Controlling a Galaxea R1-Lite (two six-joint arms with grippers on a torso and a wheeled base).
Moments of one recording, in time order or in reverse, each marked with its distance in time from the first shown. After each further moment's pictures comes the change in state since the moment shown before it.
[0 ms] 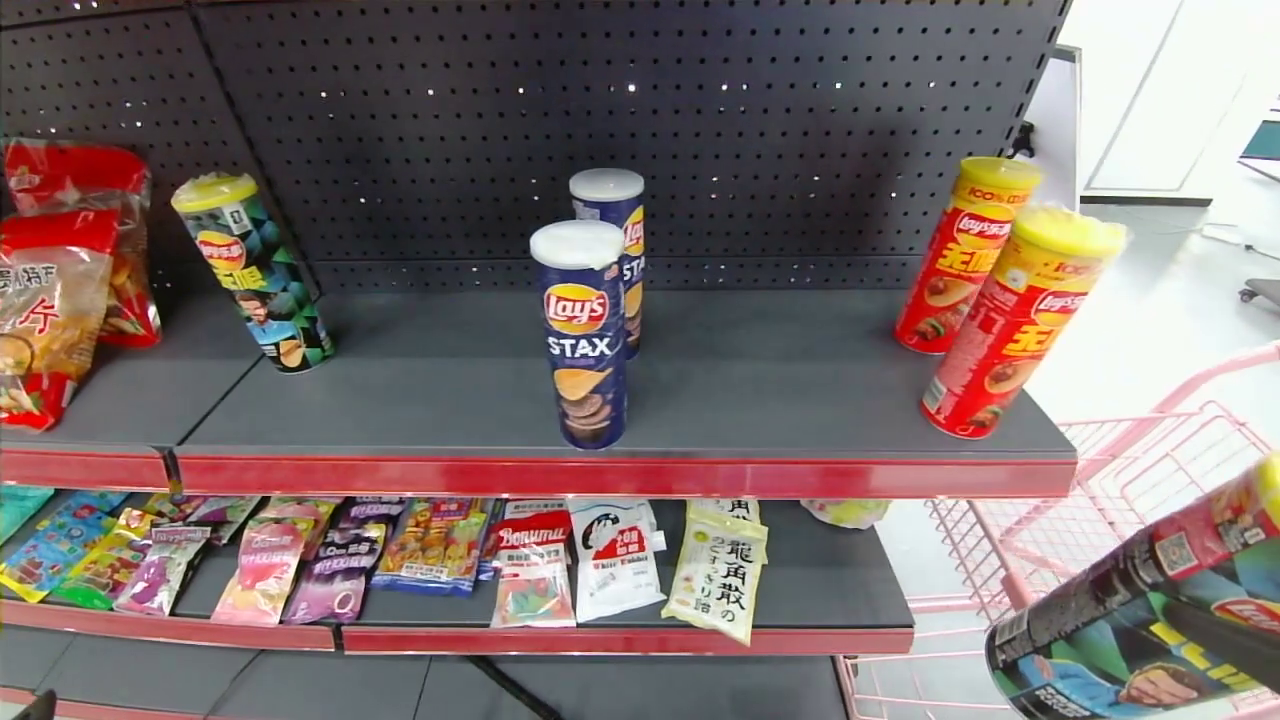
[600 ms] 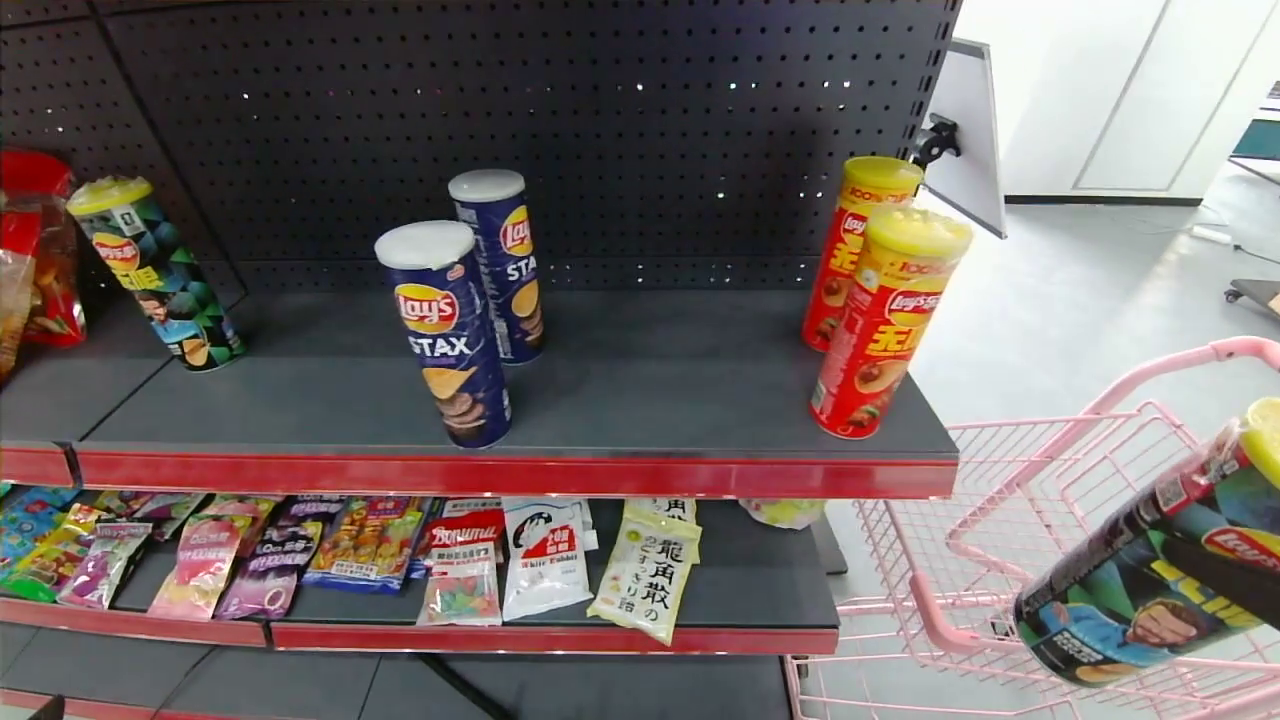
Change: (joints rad) left arm 0.000 0.000 0.009 0.002 -0.001 0.000; right arm -0.118 0.068 -0.037 0.001 -0.041 0.000
